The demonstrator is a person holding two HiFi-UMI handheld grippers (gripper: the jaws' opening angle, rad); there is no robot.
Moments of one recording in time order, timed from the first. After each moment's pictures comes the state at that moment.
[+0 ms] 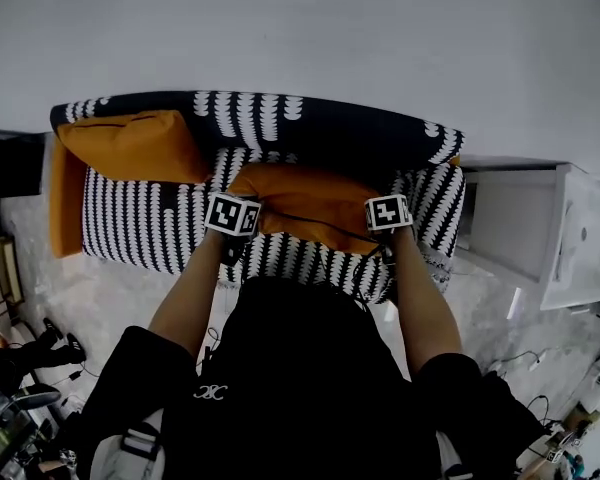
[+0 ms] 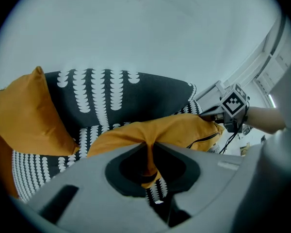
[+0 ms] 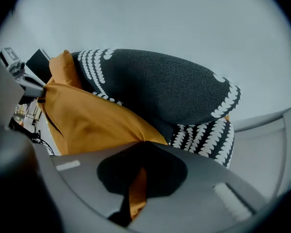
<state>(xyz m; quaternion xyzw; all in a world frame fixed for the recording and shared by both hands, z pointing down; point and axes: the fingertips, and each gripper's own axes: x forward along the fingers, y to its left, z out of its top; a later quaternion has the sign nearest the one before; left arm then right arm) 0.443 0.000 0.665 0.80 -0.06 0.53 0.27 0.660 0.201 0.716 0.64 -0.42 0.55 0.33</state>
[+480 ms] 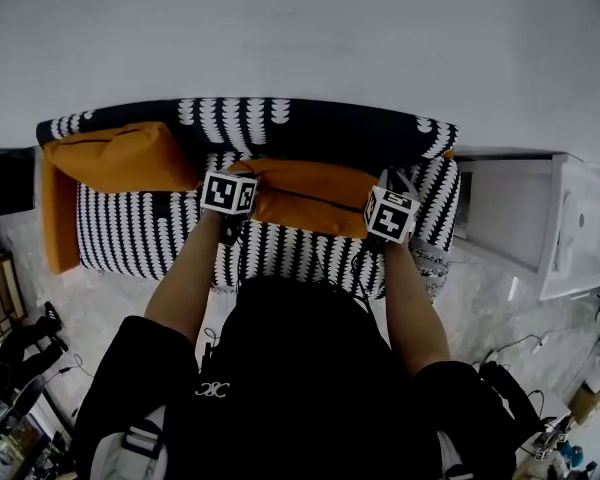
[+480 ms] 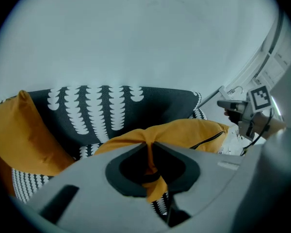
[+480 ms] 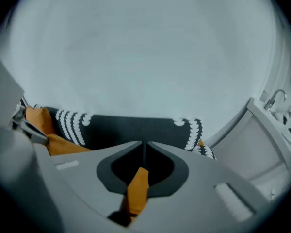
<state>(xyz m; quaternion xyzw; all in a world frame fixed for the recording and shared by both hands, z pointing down) 0.508 -0.054 0.668 0.82 -0.06 0.51 0.25 0.735 0.153 0.613 0.85 -0.32 0.39 0.17</state>
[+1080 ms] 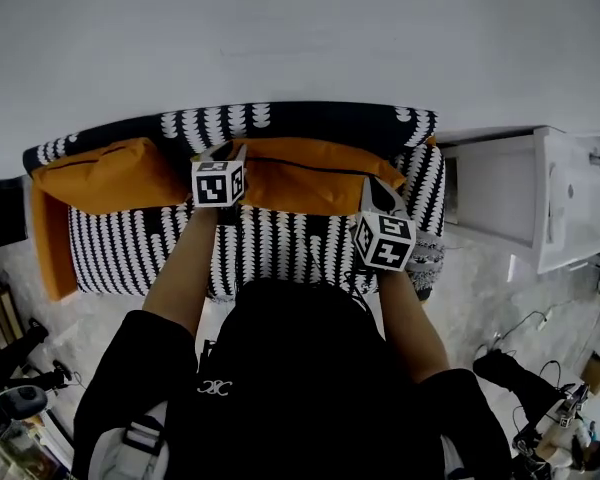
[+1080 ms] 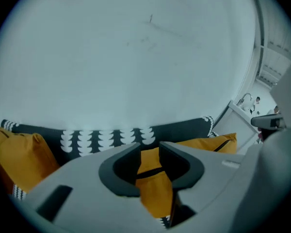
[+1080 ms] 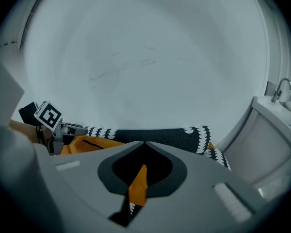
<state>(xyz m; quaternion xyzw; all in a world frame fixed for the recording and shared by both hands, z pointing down) 0.566 -0.117 0.623 0.90 -0.14 0.38 0.18 0.682 0.150 0.540 0.85 -0.39 0.35 0.09</state>
